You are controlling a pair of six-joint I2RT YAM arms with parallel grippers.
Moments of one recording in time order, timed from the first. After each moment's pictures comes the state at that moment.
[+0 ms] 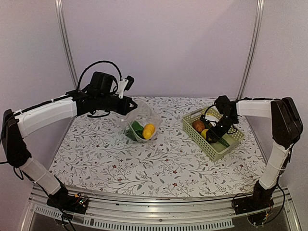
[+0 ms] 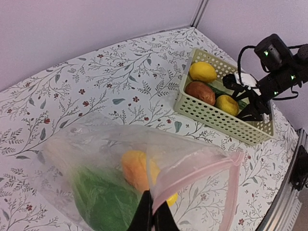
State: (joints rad) left arm -0.62 1.53 1.28 -0.32 0.17 -0.15; right arm 0.32 1.83 1.22 -0.69 -0.16 -0.40
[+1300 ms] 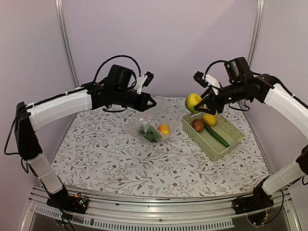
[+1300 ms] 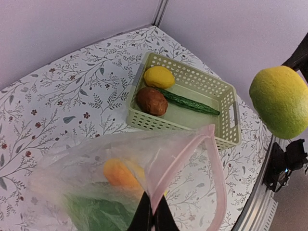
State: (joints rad) left arm -0.75 1.69 1.51 -0.38 0.22 -0.20; right arm 0.54 1.41 1.48 -0.78 -0.36 -0.41
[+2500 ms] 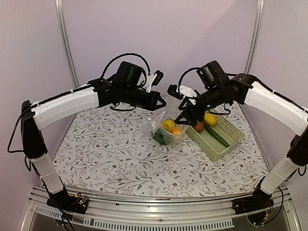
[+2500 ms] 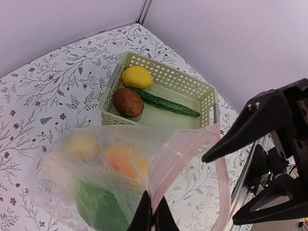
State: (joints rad) left arm -0.83 1.77 1.66 -0.45 0.23 -0.28; right arm 0.77 1.60 1.60 -0.80 -0.27 -0.45
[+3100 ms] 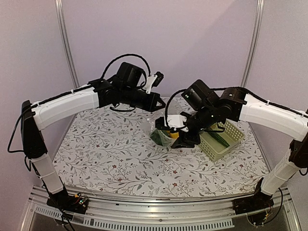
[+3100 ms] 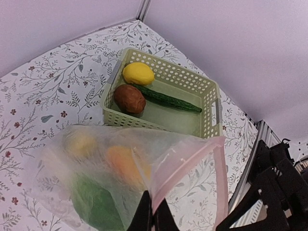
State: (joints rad) left arm -0.82 1.77 1.65 -0.45 0.23 -0.26; right arm 0.97 1.55 1.49 -0.87 -0.21 -0.64
